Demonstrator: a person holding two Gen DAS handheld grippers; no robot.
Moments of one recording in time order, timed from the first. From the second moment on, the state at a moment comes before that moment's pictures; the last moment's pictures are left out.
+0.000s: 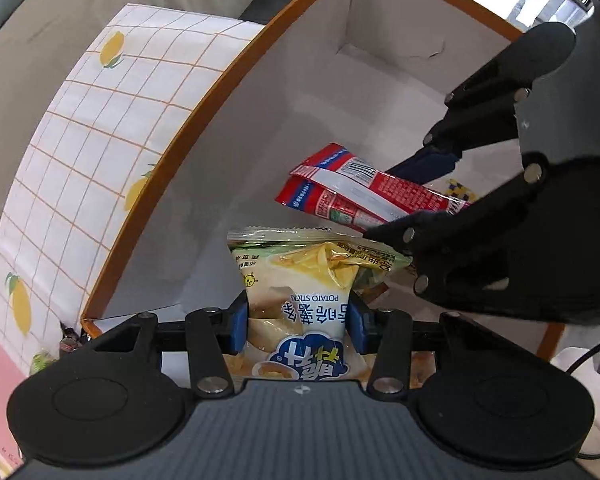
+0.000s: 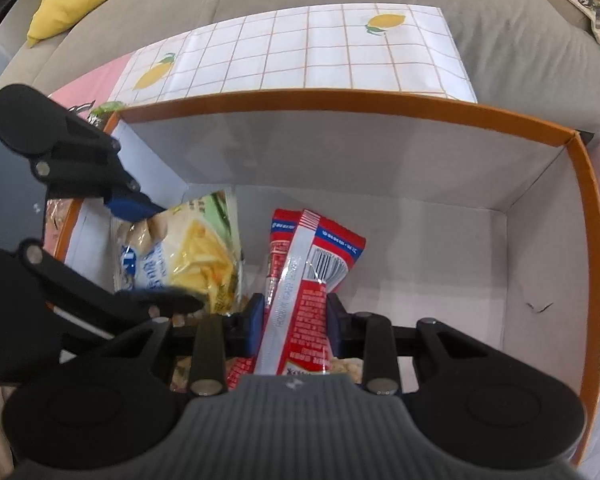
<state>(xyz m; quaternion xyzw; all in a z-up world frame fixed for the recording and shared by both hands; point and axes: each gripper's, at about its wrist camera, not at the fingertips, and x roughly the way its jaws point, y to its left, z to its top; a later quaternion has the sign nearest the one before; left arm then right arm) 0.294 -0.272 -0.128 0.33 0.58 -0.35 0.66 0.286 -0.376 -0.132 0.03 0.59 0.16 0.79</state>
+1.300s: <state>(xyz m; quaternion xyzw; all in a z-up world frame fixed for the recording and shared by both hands) 0.215 -0.124 -0.010 0.11 0.50 -0.27 0.81 0.272 -0.346 -0.157 0.05 0.66 0.07 0.75</state>
